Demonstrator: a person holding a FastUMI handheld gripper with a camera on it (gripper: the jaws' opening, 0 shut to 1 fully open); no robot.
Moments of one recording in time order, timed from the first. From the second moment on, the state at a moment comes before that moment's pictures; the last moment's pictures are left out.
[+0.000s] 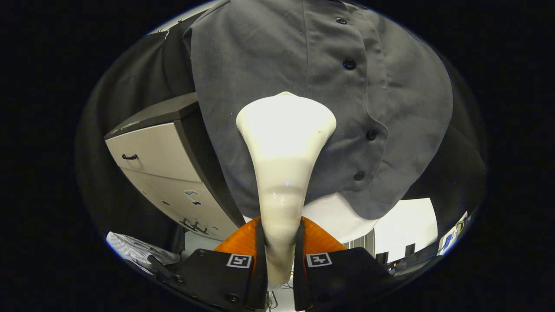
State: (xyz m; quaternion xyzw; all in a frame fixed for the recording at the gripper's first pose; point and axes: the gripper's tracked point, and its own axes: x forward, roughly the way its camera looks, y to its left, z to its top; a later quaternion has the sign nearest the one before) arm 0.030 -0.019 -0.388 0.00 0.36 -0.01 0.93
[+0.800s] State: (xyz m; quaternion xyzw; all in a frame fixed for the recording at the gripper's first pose) arm -0.018 -0.020 -0.486 0.03 0.43 -0.01 0.90
